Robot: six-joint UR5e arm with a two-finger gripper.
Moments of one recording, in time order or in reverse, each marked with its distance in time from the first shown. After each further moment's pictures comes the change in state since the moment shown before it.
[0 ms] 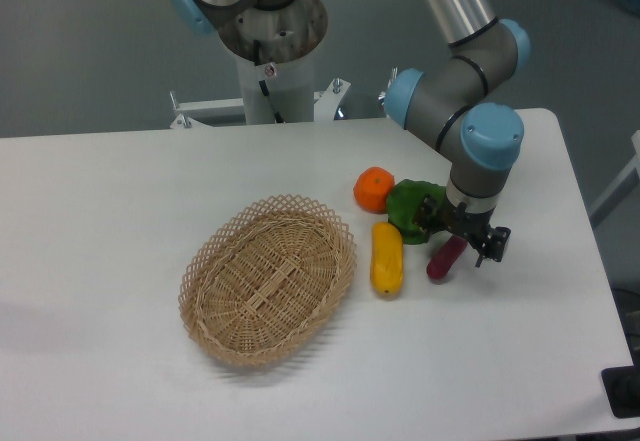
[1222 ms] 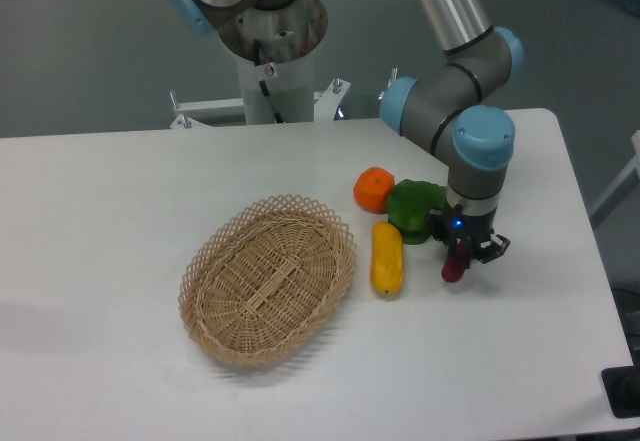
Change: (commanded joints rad) arm -0.002 0.041 0.075 0.036 0.025 0.049
